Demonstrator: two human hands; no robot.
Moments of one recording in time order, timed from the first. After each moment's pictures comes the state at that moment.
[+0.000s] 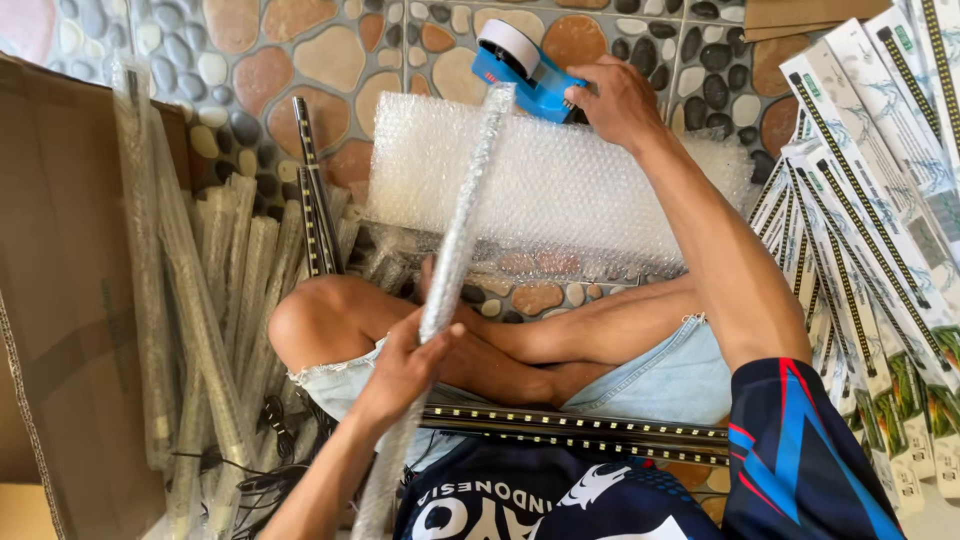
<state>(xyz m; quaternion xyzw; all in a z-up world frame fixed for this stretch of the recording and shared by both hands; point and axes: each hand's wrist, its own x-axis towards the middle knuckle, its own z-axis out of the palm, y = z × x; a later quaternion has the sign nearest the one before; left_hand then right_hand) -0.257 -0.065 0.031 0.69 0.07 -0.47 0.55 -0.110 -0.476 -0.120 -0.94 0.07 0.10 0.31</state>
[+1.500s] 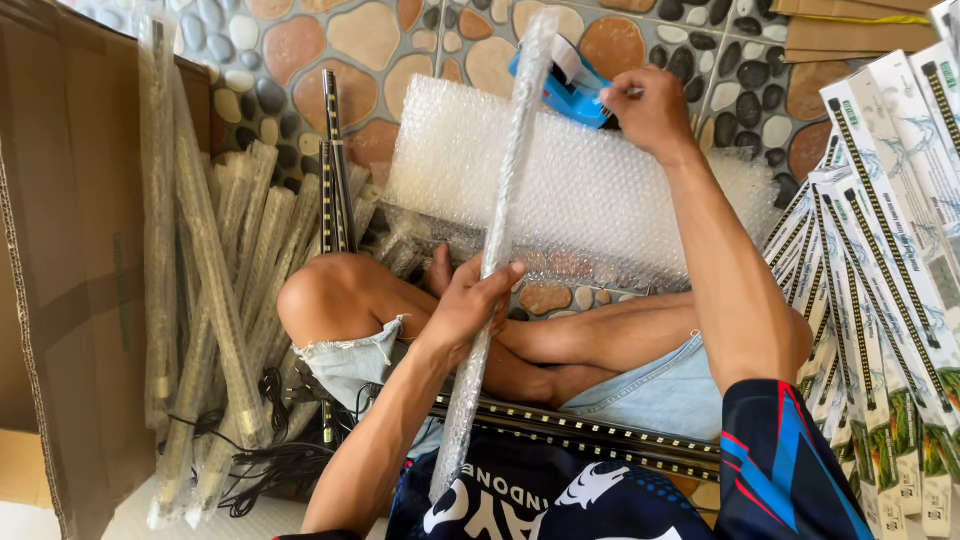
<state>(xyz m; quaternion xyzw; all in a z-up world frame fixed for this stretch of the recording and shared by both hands) -0.244 -0.141 -0.004 0.48 0.19 -0.43 0.74 -0.121 -0.476 -0.139 -0.92 0.06 0.02 0.37</state>
